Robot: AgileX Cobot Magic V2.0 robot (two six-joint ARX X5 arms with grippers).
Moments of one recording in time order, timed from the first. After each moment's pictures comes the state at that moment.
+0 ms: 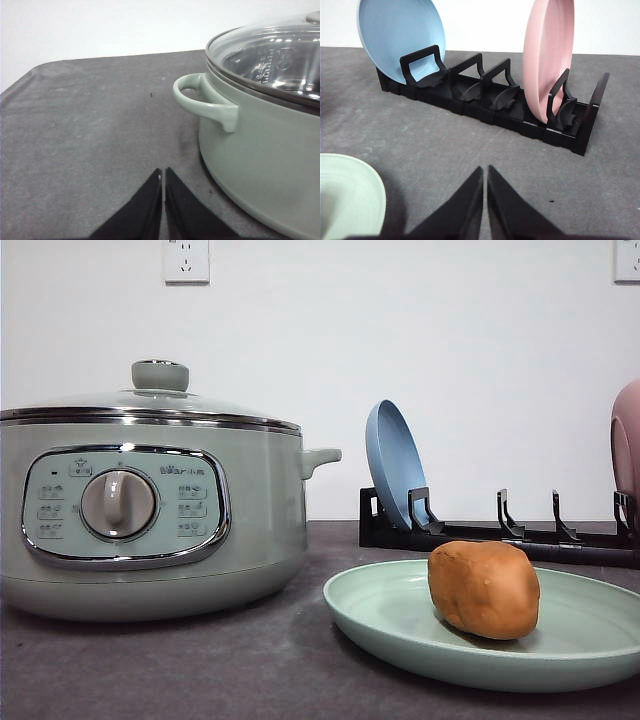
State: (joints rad) left_arx 0.06 0.01 0.03 -0.18 0.07 0.09; right_arx -0.08 0.01 0.02 -0.16 -0.18 0.02
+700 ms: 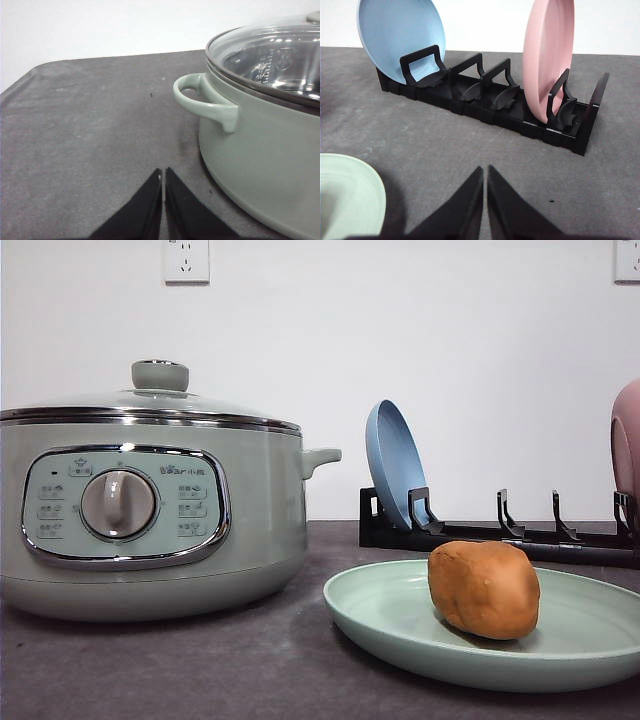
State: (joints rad) left_arx 0.06 0.01 0.03 -0.18 0.07 0.09; right_arx -0.08 0.01 0.02 -0.16 -0.18 0.02
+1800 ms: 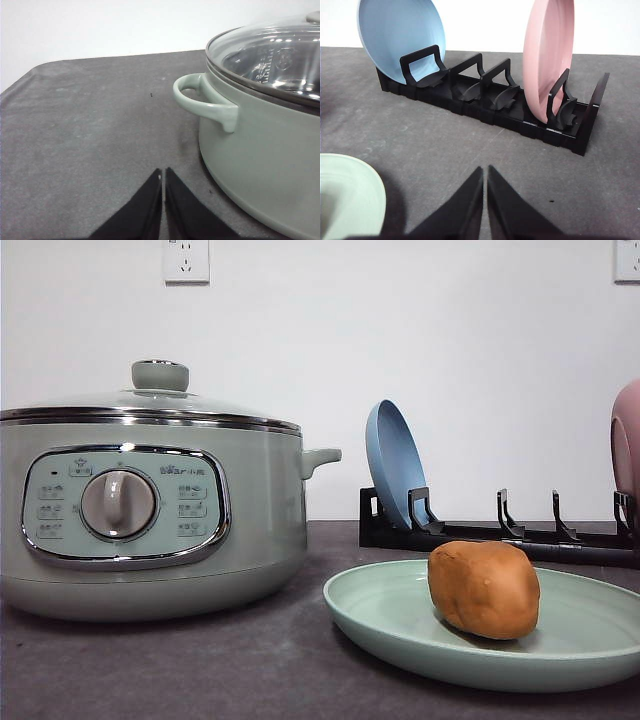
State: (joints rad) left_arx 0.06 0.01 0.03 -0.18 0.07 0.09; right_arx -0.08 0.01 0.02 -0.16 -0.18 0.02
